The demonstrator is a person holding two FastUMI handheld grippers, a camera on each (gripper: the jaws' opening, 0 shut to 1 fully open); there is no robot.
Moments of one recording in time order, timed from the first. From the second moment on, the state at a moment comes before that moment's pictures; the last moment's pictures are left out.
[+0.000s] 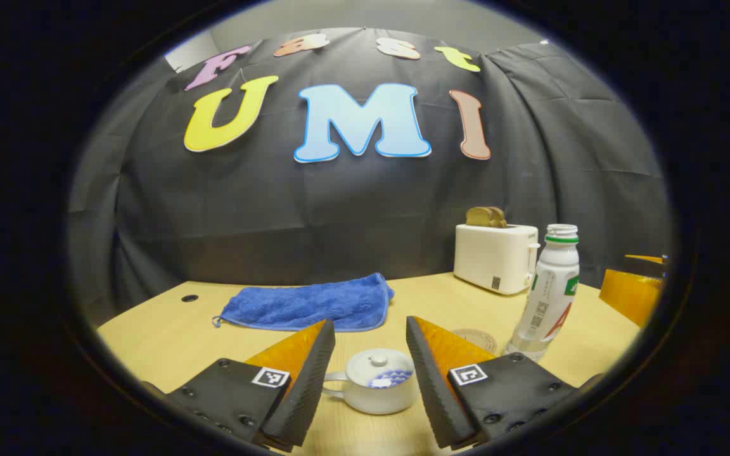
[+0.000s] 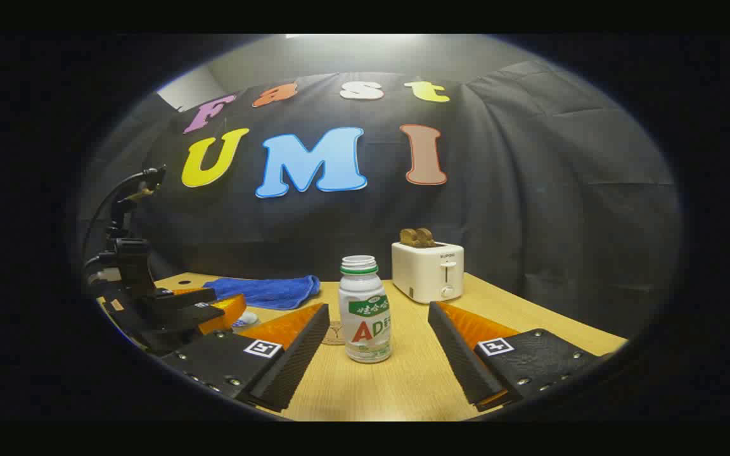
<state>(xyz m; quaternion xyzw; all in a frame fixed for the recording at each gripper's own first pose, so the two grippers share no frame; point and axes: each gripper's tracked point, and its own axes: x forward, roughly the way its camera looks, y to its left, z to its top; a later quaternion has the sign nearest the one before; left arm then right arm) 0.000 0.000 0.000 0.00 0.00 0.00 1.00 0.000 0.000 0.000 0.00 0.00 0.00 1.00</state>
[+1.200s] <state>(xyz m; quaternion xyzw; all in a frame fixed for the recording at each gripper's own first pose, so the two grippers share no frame) 0.015 -0.008 -0.030 0.01 0.04 -0.01 1.00 0.000 -0.012 -0.019 0.03 0.02 -0.01 1.00</state>
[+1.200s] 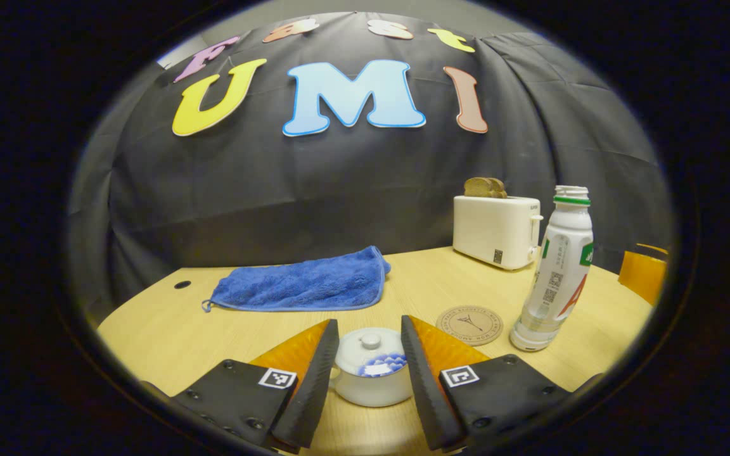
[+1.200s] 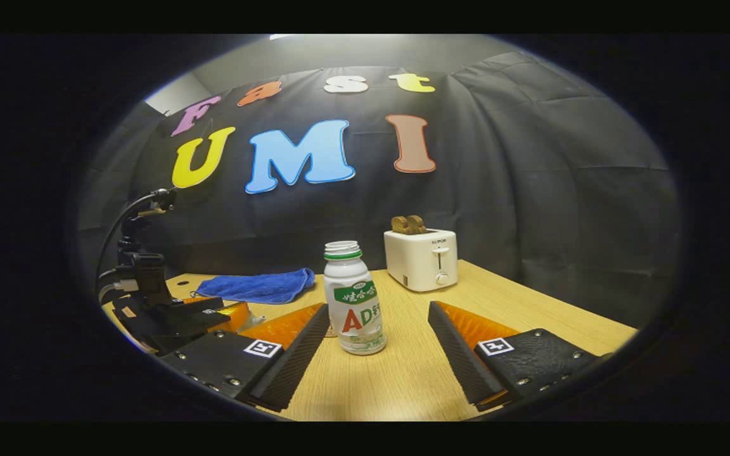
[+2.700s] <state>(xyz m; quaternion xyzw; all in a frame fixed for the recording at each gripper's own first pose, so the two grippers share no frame) -0.007 0.048 0.011 -0.06 -0.02 0.01 1.00 0.037 0.001 -0.042 -0.02 0.05 0.01 1.00</state>
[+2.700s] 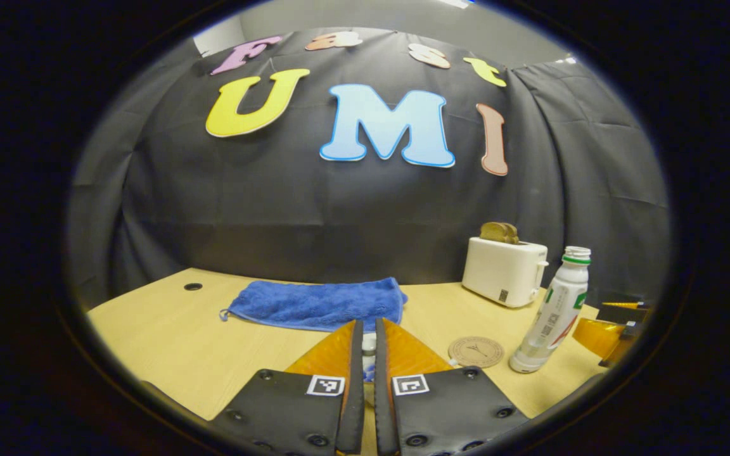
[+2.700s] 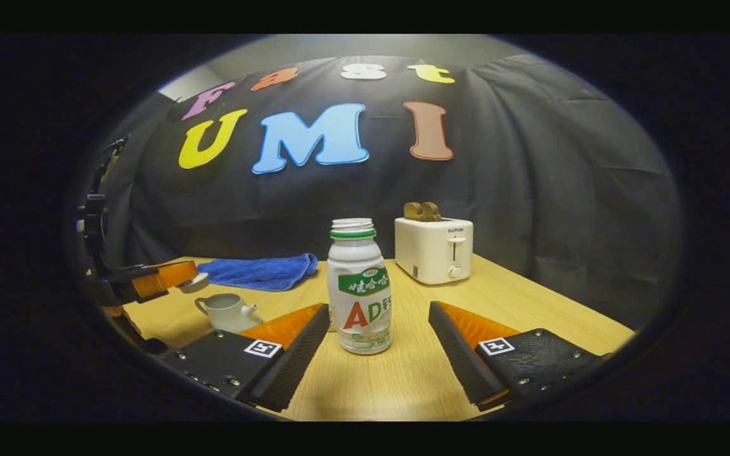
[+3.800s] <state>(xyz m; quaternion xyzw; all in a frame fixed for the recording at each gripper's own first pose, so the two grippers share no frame) -0.015 0.081 0.011 -0.10 -0.03 0.03 0.99 0.088 0.017 -0.057 -0.10 0.08 0.03 0.99</state>
